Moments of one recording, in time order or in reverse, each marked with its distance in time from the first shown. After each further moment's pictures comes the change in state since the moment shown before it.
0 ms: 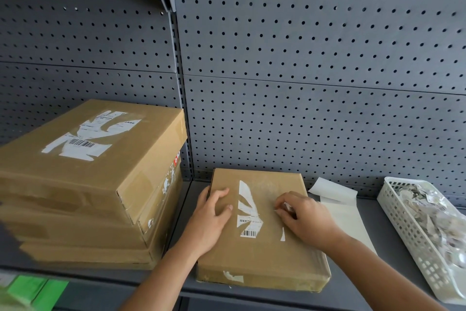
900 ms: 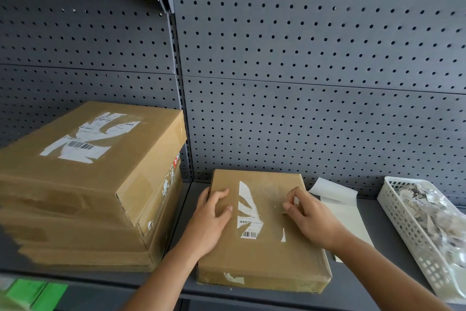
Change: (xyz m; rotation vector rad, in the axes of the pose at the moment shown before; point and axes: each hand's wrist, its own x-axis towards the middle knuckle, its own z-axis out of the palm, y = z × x) left_hand 0.001 -0.002 0.001 -0.013 -0.010 0.008; right_hand -0.005 0.002 -0.010 0.269 -0.021 0.115
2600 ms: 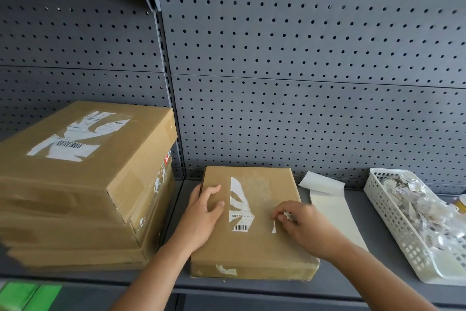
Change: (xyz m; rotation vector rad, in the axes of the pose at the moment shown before) left_hand 0.004 -0.008 0.001 0.029 0.009 0.014; right_hand -0.037 -0.015 -0.003 -0.037 -0.080 0.019
